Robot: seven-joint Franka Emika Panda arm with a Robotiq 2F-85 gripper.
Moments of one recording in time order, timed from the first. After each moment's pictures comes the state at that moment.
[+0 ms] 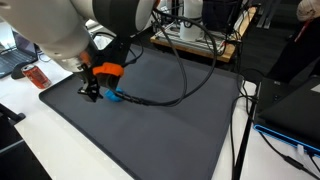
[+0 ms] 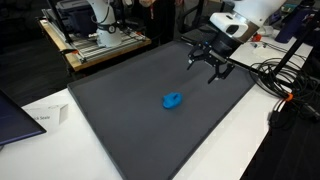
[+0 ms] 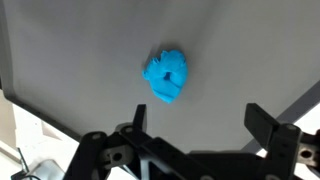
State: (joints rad) arm 0.17 1.16 -0.17 -0.55 -0.16 1.44 1.24
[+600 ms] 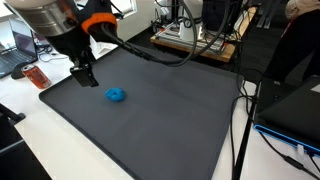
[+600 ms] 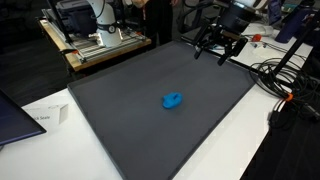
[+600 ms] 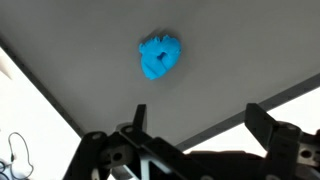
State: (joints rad) arm 0.14 1.02 -0.11 -0.63 -0.16 1.47 0.77
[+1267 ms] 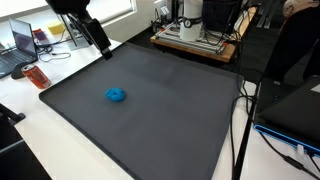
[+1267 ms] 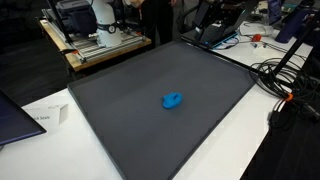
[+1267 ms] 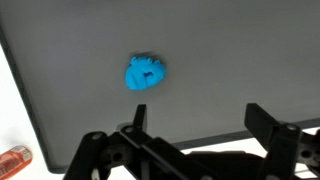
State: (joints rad) arm 0.07 0.75 0.00 -0.93 -0.08 1.51 0.33
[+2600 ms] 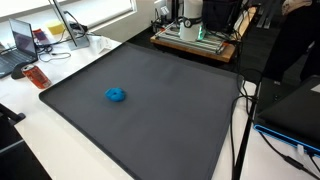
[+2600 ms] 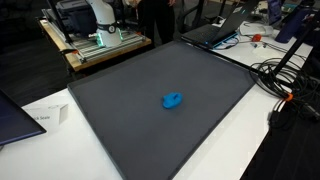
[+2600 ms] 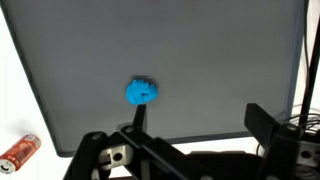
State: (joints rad) arm 0.03 -0.04 0.03 -1.82 0.00 1.80 0.17
